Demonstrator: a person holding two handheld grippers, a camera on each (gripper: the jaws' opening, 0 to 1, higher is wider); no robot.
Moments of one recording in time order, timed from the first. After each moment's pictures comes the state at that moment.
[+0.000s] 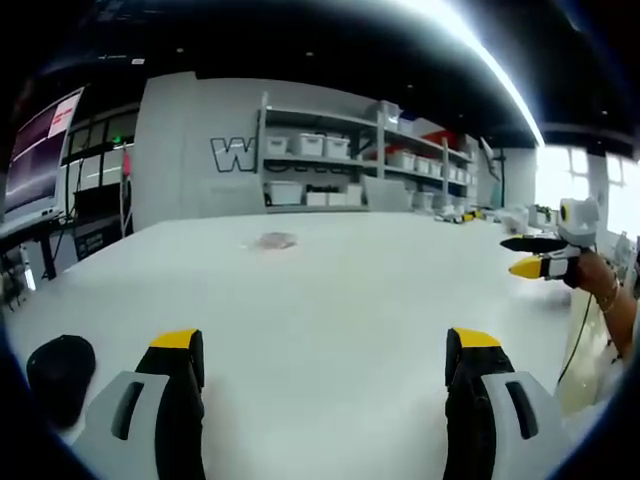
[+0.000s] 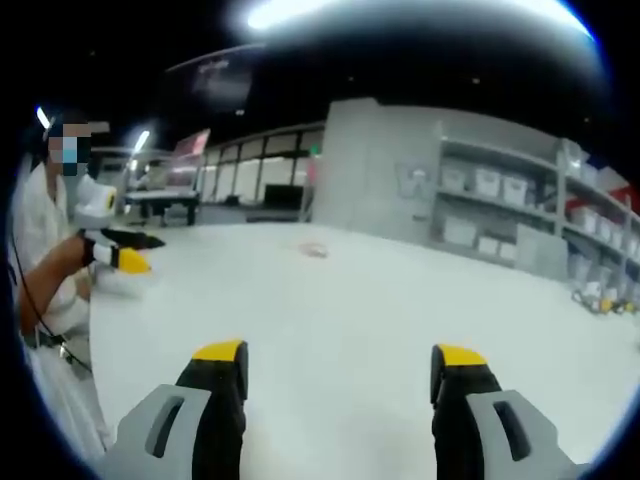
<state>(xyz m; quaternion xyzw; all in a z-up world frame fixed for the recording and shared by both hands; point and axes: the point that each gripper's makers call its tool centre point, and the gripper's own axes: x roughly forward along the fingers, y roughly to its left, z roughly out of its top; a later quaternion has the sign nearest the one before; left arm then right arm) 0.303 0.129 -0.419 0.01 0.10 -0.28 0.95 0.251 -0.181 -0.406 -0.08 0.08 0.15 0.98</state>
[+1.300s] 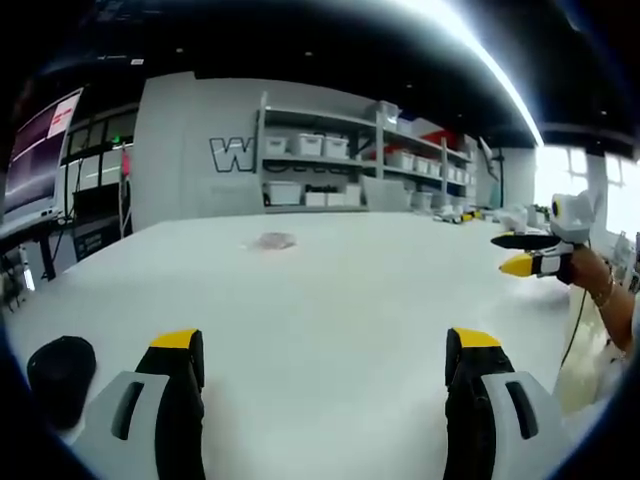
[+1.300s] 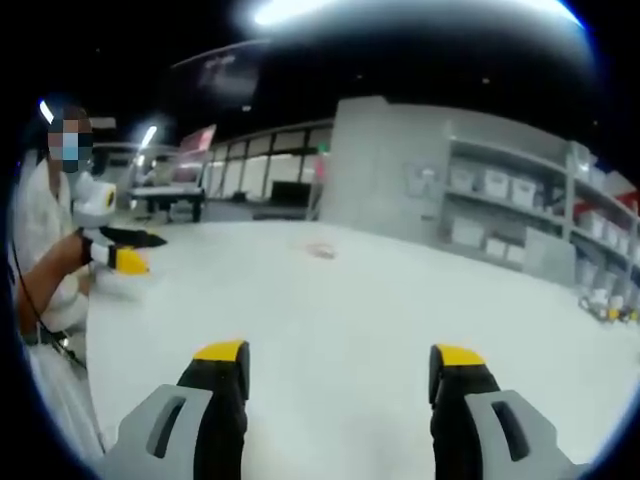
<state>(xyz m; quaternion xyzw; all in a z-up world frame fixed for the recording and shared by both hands) 0.302 0.131 -0.419 0.01 0.10 -0.28 0.95 0.265 -0.167 -0.404 -0.09 0.09 0.17 0.98</state>
